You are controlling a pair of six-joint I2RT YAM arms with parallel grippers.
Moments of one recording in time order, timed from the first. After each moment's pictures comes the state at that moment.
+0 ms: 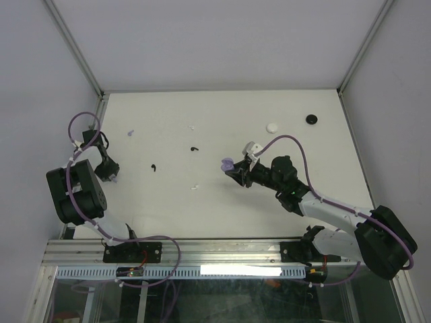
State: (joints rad) left arm 0.36 1.64 0.93 -0.48 -0.20 -0.44; right arm 0.70 1.14 0.43 0.55 -0.37 -0.01
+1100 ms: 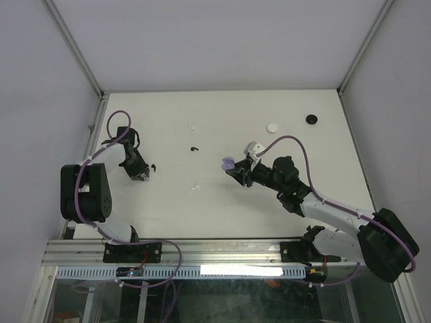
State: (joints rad) left arm 0.04 1.62 0.94 -0.61 -0.02 -0.54; right arm 0.70 1.11 0.43 0.55 -0.36 -0.01
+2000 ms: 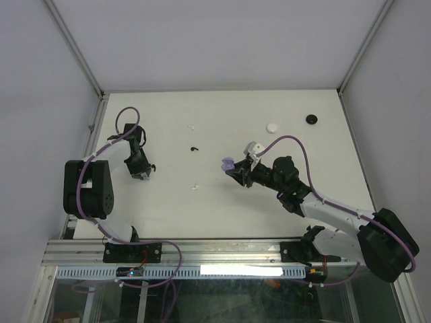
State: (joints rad) left arm -0.02 1.65 0.99 -0.67 -0.11 -0.47; right arm 0.70 1.11 0.43 0.55 -0.38 -0.01
